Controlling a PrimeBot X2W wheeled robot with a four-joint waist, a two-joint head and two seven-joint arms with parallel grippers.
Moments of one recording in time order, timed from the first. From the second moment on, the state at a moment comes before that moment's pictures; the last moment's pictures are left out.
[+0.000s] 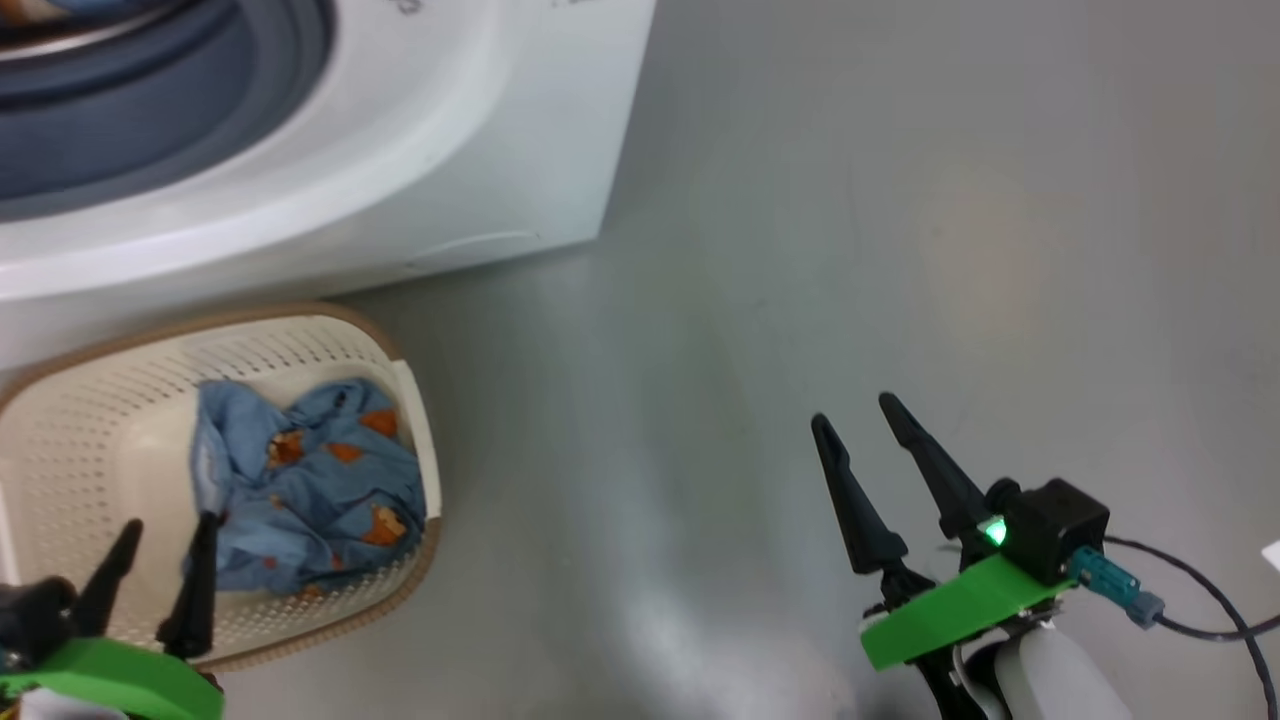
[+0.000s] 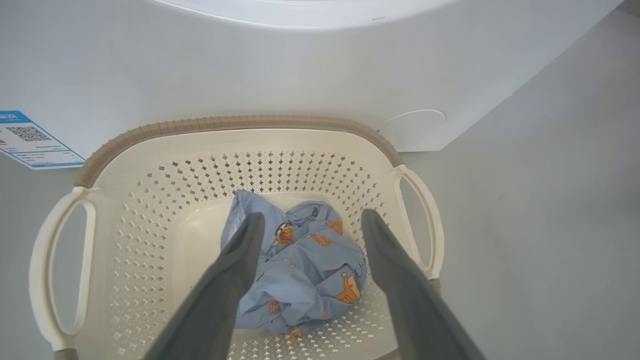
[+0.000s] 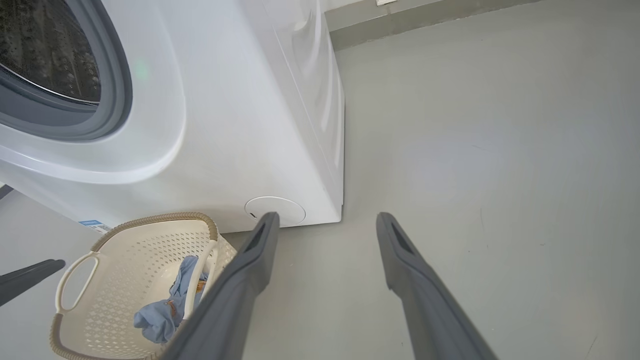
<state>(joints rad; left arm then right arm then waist) -0.19 0.27 0.00 0.48 -0.42 -0.13 -0.26 -0.20 -0.05 0.20 0.17 0.31 0.13 -0.25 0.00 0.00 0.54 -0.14</state>
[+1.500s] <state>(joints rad) -0.59 0.66 -0.42 0.91 -0.57 -0.13 -0.04 -0.25 -0.05 0.32 0.03 0.50 0.13 -0.25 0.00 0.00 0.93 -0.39</state>
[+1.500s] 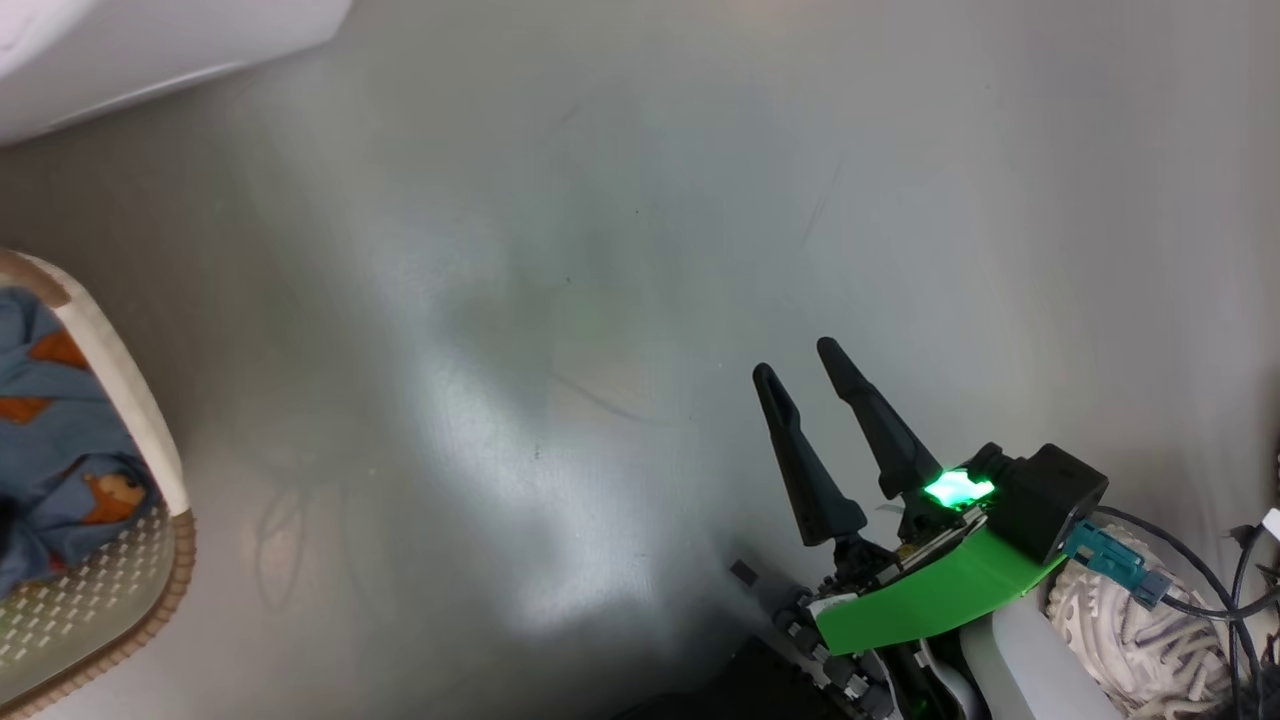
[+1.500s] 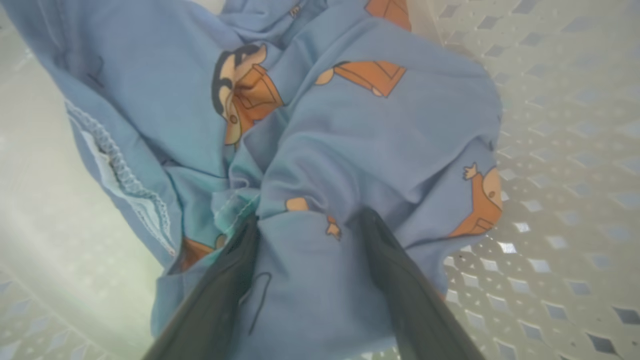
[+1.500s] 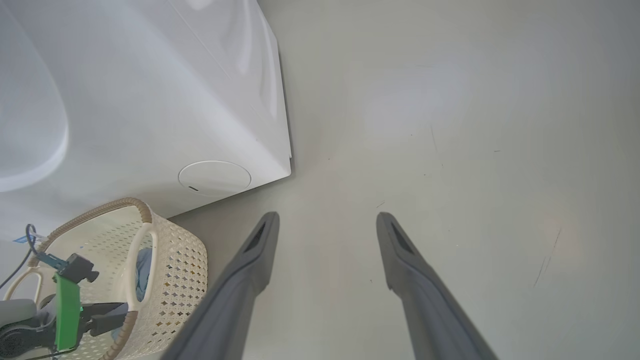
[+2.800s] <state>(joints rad) -0.64 0.55 -0.44 0.98 -0.67 -0.13 -0.25 -0.27 -0.04 0.28 0.05 0.47 0.13 -0.25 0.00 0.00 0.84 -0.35</state>
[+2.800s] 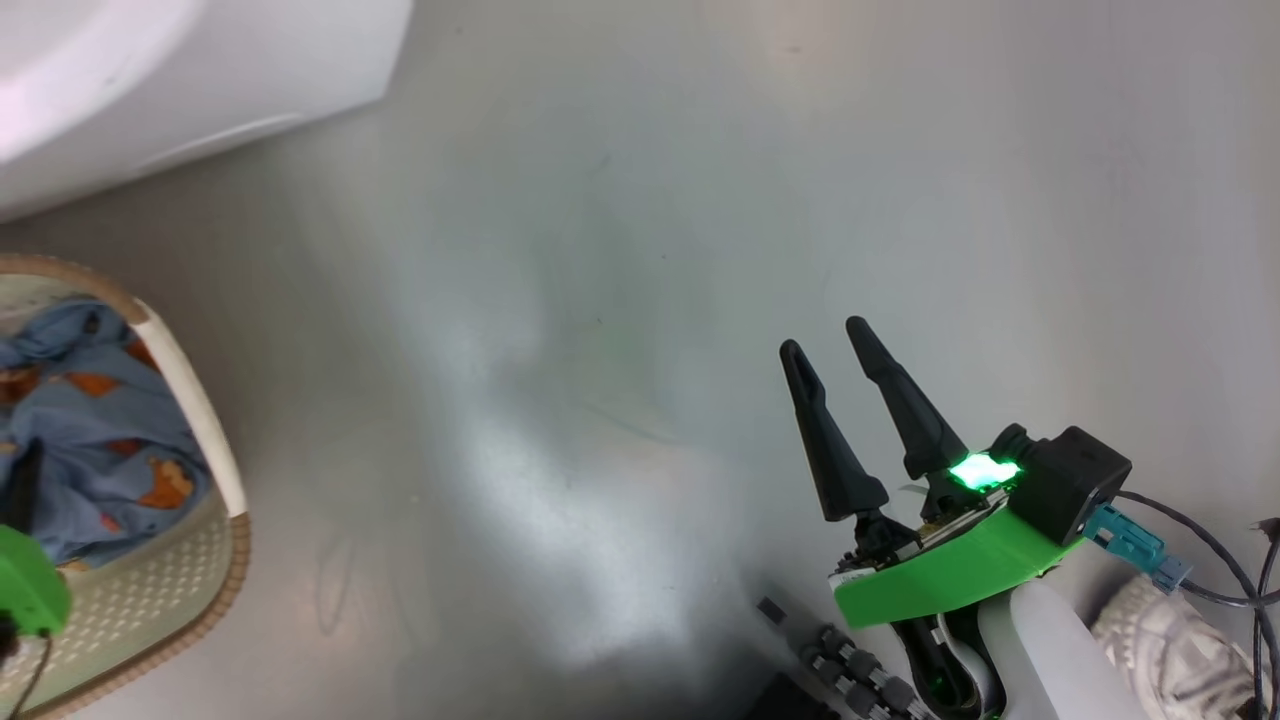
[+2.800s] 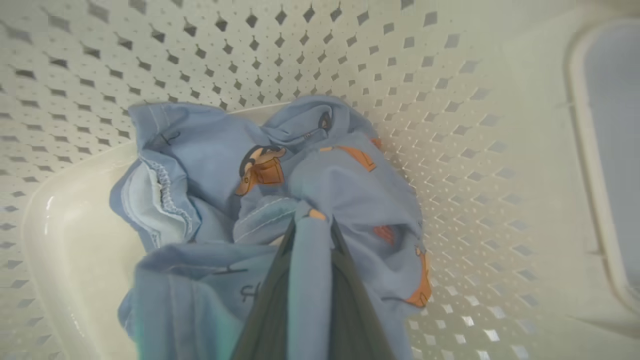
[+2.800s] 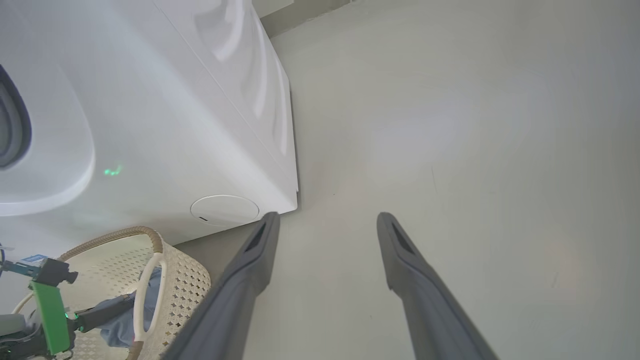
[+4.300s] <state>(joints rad) -0.21 0.23 0.10 0.28 -0.42 -0.13 -0.26 -0.21 -0.05 0.17 0.20 0.33 0.13 -0.25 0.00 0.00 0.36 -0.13</state>
